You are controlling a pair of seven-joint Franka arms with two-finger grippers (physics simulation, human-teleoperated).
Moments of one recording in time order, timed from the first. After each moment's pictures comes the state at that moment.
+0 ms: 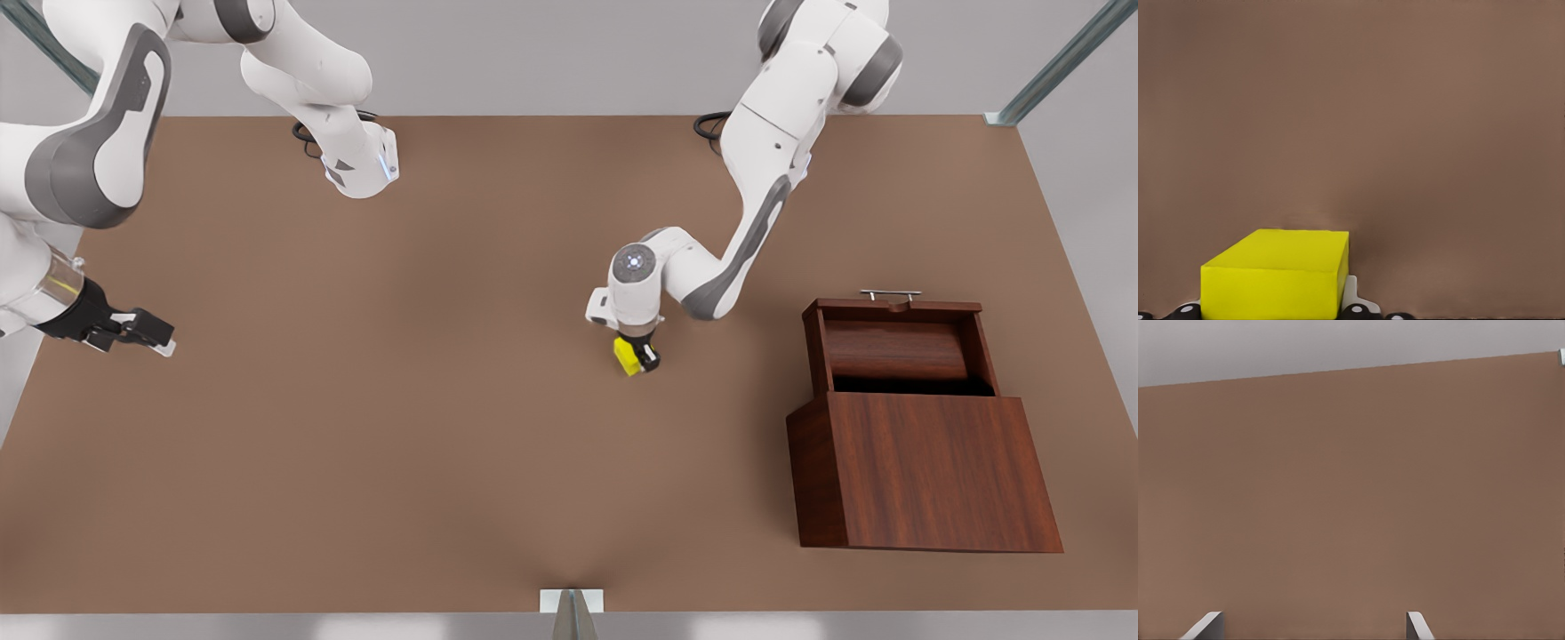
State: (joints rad) left arm -0.53 0.47 -0.16 -1.86 0.35 2.31 0.17; right arm -0.12 0.24 0.03 -1.27 0.01 1.59 -0.01
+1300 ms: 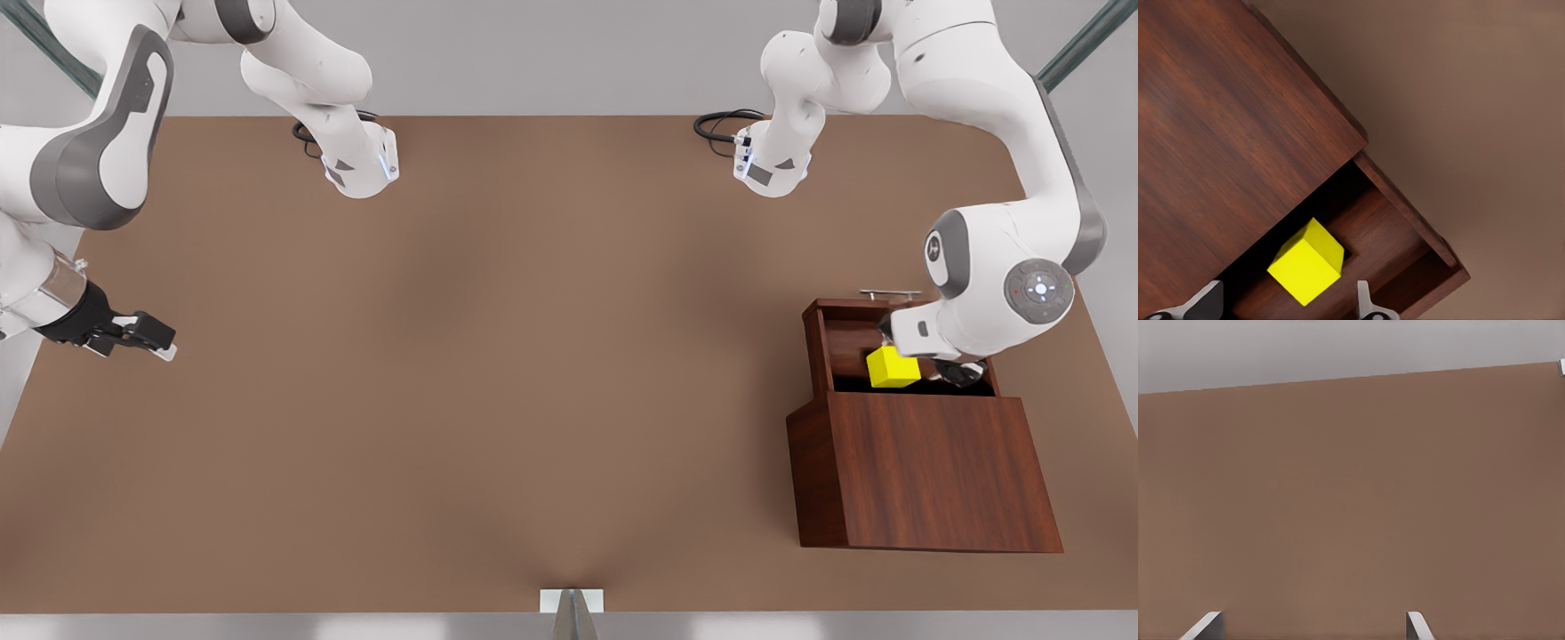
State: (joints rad) left arm -0.50 0.30 0.58 -1.59 -0.03 1.78 0.62; right arm -0.12 0.25 0.03 -1.28 0.01 1.62 -0.01
